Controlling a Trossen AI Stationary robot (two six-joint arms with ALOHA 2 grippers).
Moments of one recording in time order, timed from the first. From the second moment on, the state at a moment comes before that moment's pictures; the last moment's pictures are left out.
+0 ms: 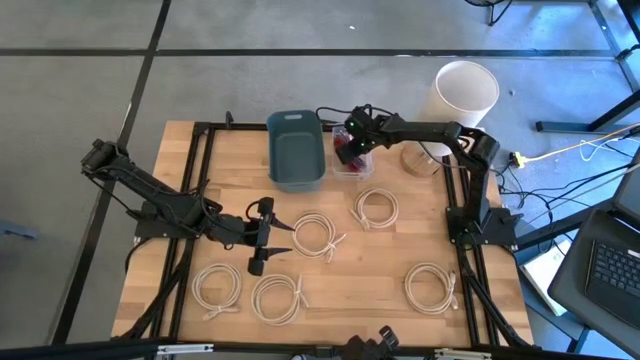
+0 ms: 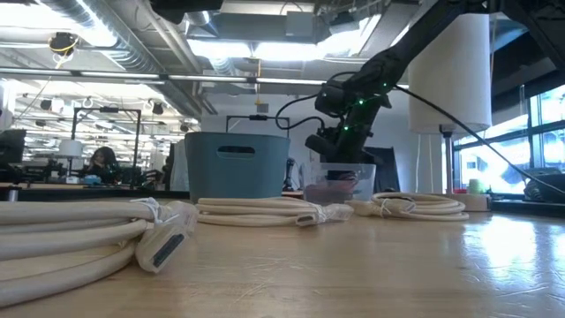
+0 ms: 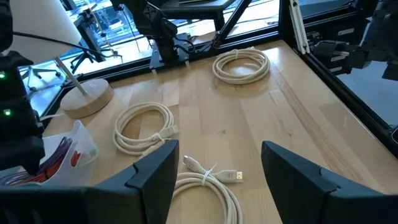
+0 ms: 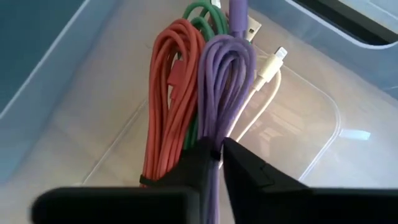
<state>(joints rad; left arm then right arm) -0.45 1.15 0.75 0.00 -0.43 0.04 -0.58 1.95 1.29 -0.45 0.03 0.36</state>
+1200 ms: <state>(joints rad) -0.45 1.15 0.75 -0.03 -0.43 0.03 -0.31 1.95 1.90 -1.30 0.41 0.31</state>
